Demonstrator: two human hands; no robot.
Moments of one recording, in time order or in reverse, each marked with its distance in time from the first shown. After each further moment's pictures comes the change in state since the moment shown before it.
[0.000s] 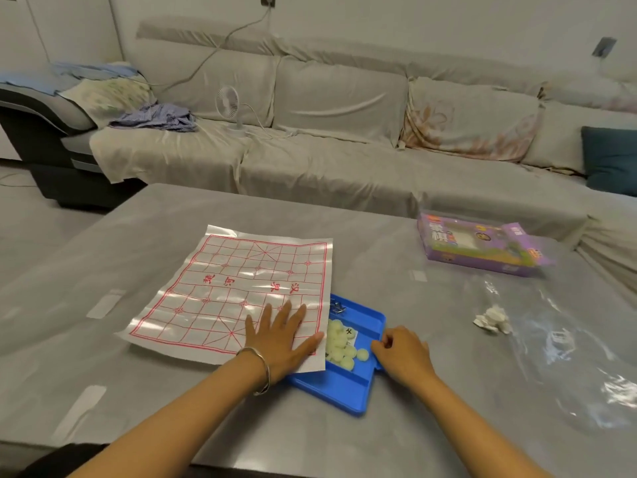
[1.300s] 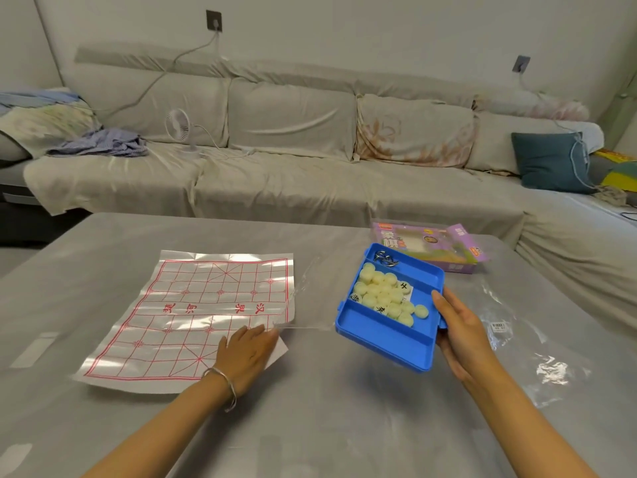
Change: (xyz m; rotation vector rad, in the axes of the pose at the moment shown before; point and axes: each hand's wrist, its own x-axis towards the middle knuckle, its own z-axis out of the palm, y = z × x) left_hand 0.010 0.023 -0.010 0.023 -0.026 0.087; right_hand -0.019 0.056 -0.120 1.293 0.217 -0.015
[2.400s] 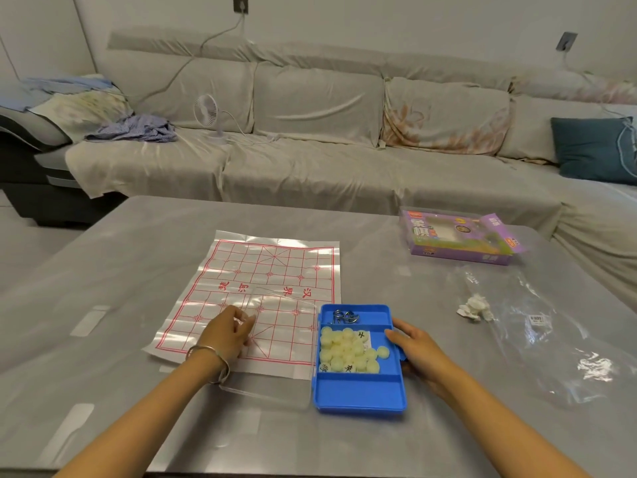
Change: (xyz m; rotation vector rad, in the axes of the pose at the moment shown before) left_hand -0.025 -0.060 -0.017 -0.712 0.305 -0.279; right_hand -0.018 0.071 0.058 -0.432 -0.245 0.358
